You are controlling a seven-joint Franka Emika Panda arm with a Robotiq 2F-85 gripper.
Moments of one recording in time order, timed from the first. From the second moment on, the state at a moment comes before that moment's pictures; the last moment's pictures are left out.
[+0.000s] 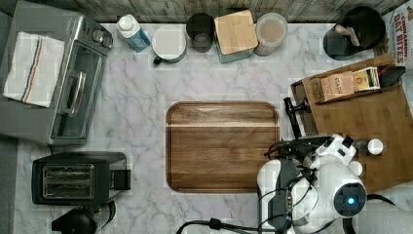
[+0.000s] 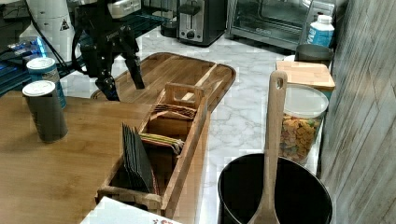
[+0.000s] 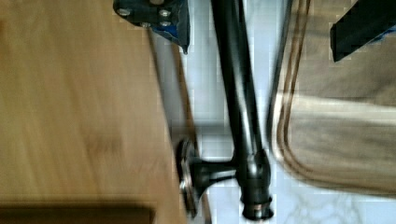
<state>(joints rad) -0.02 0.02 -0.46 -2.54 0.40 1.24 -1.76</state>
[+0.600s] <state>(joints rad) 0.01 0.12 -0.46 -2.51 0.41 1.21 -1.83</state>
